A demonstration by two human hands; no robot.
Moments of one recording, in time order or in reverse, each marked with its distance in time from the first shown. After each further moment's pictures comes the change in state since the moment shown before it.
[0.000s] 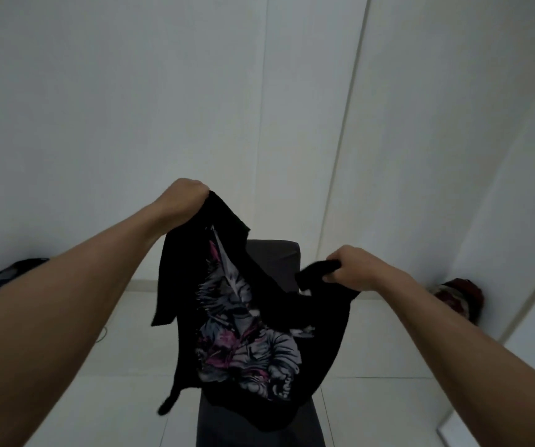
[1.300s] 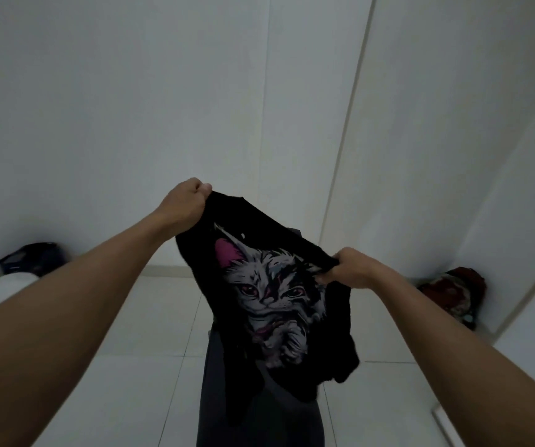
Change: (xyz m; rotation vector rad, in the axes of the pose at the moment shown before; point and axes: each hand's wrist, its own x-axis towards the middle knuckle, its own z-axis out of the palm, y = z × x) left_hand -0.006 -0.025 0.026 0.022 0.080 0.031; right_hand 0.002 0.006 0.021 0.187 -0.072 0.147
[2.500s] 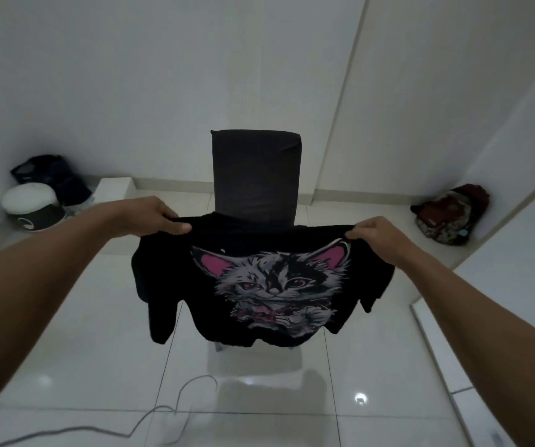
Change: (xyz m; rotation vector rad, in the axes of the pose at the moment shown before) left_hand -0.165 -0.084 0.025 0.225 -0.685 -0.396; right_hand -0.101 0.130 0.074 0.331 0.029 -0.061
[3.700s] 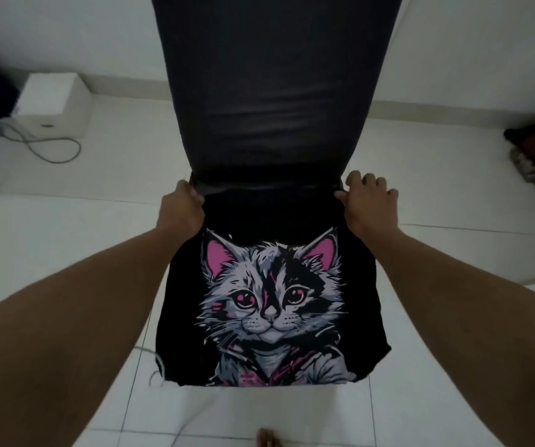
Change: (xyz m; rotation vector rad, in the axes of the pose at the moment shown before) left_hand 0.514 -0.158 0.235 -0.170 0.410 -0.203; right_hand 0.437 0.249 0.260 -0.822 0.177 0.002
